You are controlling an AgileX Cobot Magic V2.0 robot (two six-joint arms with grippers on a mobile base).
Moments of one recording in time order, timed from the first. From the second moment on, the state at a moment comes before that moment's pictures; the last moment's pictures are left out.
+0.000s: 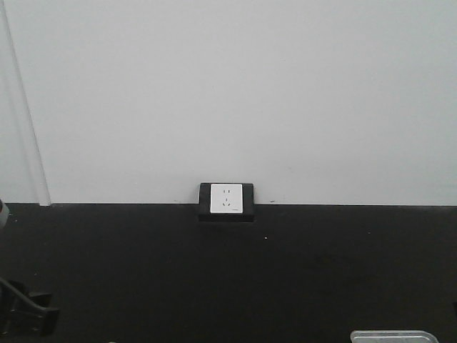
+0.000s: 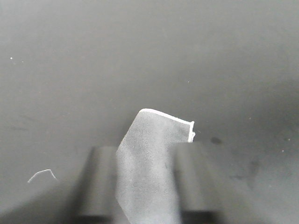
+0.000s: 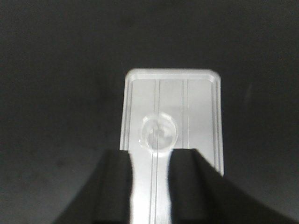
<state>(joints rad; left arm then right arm) -0.38 1.05 -0.98 0.15 0.80 -0.24 -0.06 1.01 -0.96 0.18 0.89 -0.16</state>
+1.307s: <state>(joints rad) -0.38 0.49 -0.24 0.16 0.04 -0.16 -0.06 0.47 -0.30 0.50 0.05 -0.51</state>
